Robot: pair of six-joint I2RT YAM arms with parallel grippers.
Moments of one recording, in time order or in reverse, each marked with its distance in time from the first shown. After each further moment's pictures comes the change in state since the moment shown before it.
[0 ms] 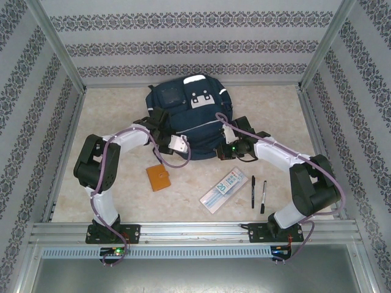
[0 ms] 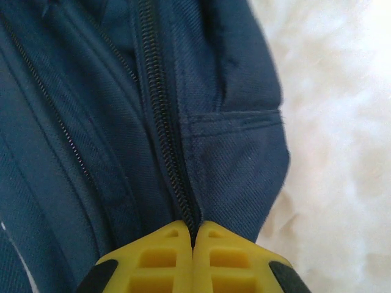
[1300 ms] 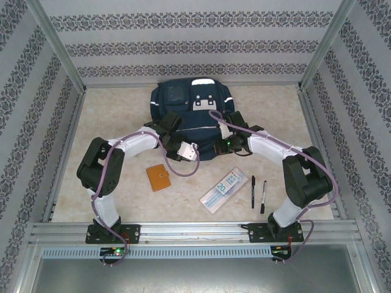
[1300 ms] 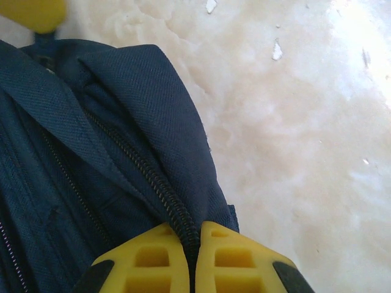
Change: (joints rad) left arm -0.138 -0.033 0.013 -0.092 -0.010 0.013; right arm -0.007 0.106 0.119 -0.032 0.161 -0.038
